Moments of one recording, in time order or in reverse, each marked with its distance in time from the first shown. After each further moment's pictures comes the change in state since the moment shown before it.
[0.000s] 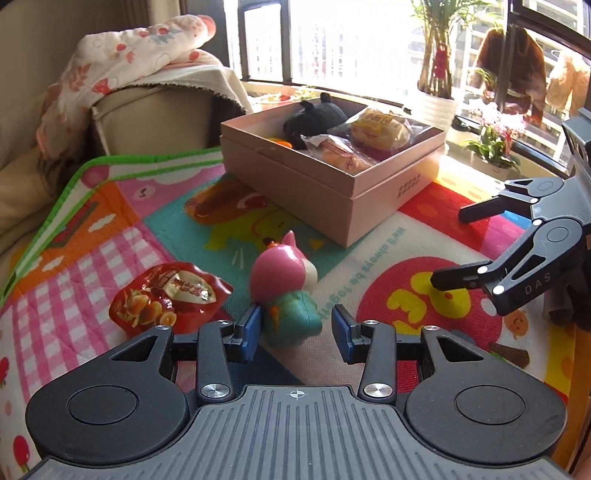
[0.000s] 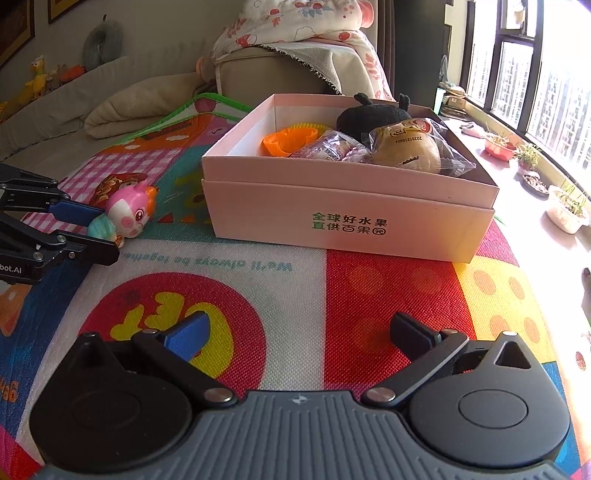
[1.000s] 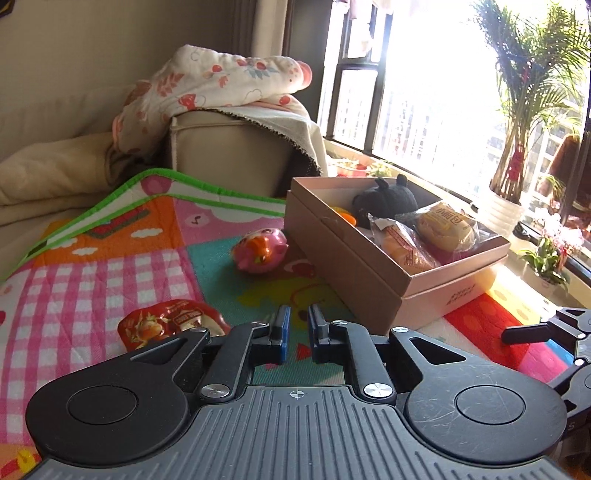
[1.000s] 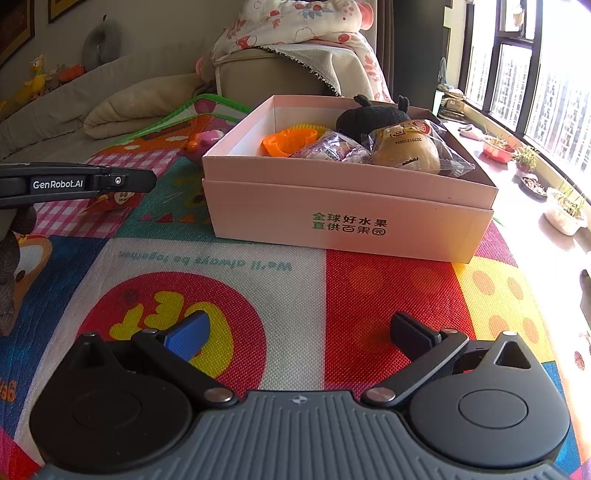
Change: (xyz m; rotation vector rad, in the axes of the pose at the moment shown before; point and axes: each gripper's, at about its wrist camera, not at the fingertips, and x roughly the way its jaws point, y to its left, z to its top) left arm 0.003 0.001 0.009 -0.277 -0.219 0.162; right arm 0.000 0.001 -0.001 -0.003 -0.006 -0.004
